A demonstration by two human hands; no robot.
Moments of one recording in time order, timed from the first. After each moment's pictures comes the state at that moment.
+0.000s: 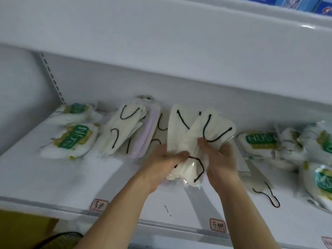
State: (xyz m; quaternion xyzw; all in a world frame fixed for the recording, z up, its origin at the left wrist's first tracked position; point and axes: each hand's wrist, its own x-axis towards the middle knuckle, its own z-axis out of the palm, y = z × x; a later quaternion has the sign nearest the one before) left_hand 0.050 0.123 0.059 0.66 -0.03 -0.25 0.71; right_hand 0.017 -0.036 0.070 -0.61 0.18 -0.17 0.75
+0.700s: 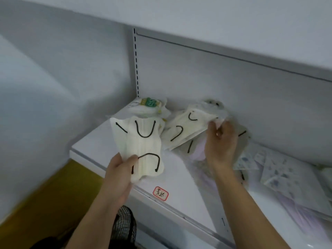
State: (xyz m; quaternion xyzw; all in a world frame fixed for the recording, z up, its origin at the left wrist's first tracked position) left_hand 0.003 0.323 0.031 0.55 0.27 0.04 0.79; right_hand 0.104 0.110 0.057 -0.80 0.07 -0.30 0.52
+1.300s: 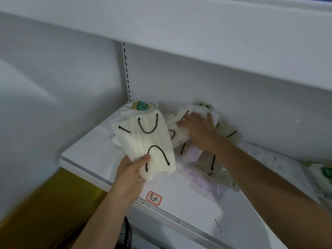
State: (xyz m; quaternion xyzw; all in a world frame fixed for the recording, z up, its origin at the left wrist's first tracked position) left_hand 0.032 0.298 0.018 0.44 0.18 -0.02 0.88; right_hand 0.184 0.090 0.064 -0.97 -0.23 -0.01 -0.05
